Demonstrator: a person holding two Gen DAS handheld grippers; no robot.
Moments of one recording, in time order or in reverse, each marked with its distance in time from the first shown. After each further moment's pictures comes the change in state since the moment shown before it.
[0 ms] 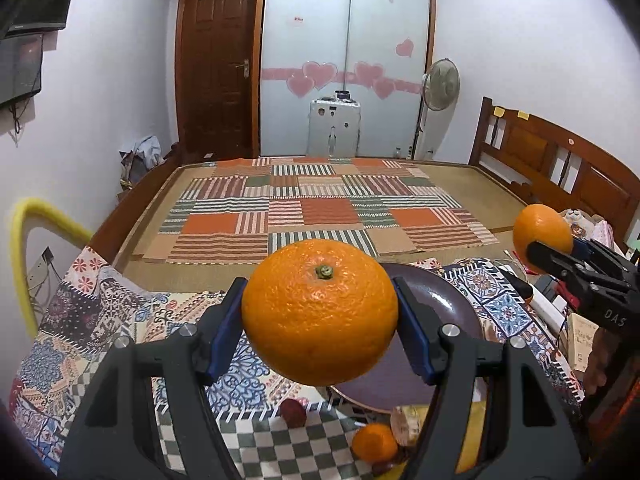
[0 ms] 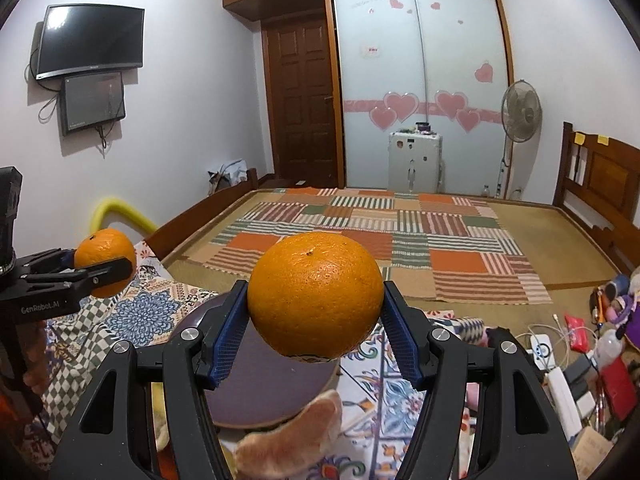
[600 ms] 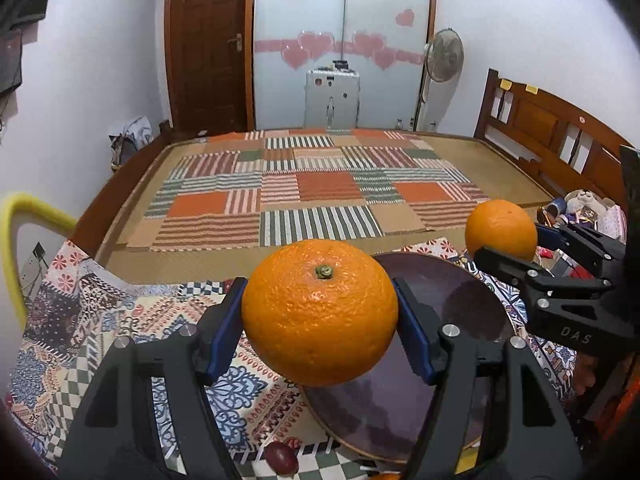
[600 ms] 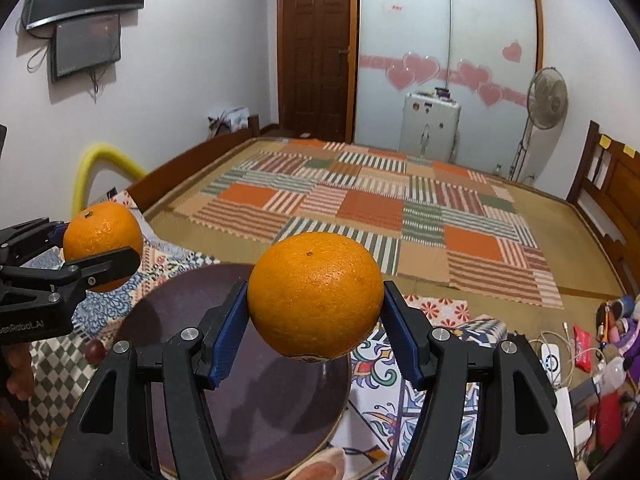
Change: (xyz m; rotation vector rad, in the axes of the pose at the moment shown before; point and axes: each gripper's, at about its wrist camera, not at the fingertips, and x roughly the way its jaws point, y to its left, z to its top) left arm 0.073 -0.006 0.002 0.017 0.113 -0.003; right arm 0.077 0.004 0.000 -0.087 0.188 -0.005
